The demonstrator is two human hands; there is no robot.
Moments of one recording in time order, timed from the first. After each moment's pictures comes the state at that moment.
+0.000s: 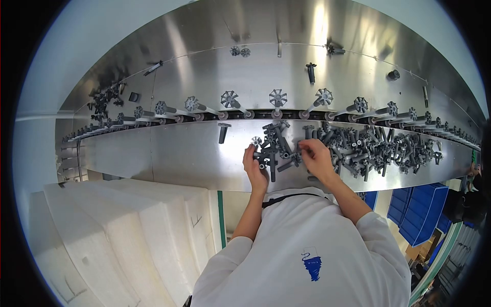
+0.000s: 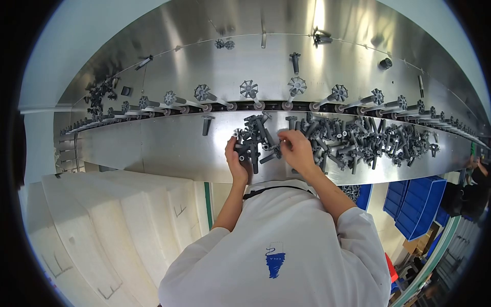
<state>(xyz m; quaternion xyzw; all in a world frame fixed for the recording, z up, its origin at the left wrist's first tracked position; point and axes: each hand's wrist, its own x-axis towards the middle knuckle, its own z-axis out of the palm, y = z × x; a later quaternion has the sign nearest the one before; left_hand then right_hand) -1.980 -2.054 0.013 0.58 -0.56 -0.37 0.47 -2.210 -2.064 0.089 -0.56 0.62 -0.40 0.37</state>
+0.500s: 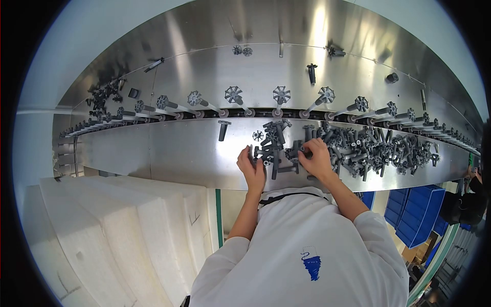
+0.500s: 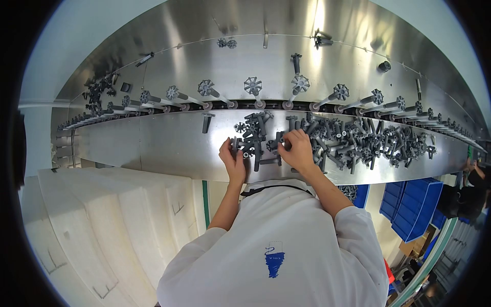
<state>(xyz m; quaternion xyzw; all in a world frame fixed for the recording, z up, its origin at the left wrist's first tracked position) -1.973 -2.047 0.025 0.64 -0.59 -0.30 0.38 -2.212 -2.056 0.066 -0.65 0.64 -0.32 0.25</state>
